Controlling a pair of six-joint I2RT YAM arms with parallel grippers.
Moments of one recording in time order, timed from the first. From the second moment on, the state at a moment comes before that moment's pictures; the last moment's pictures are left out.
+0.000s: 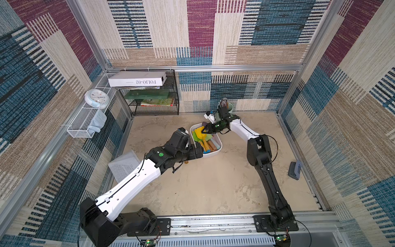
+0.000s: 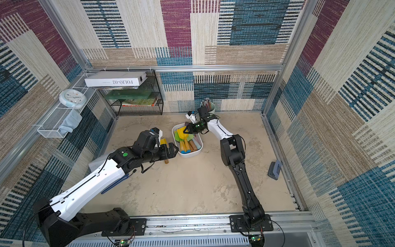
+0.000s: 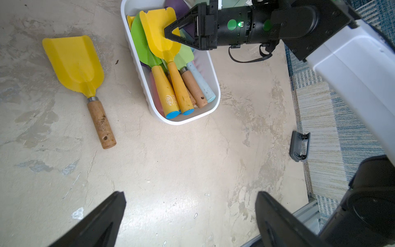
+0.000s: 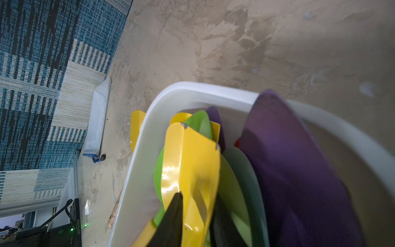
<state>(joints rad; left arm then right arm) -0.64 1.25 1.17 -0.69 0.02 -0.73 0.41 2.58 2.30 -0.66 -0.76 0.11</state>
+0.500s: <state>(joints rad) -0.63 1.34 1.20 -0.81 -0.02 -0.76 0.41 2.45 2.21 -0.68 -0.68 0.09</state>
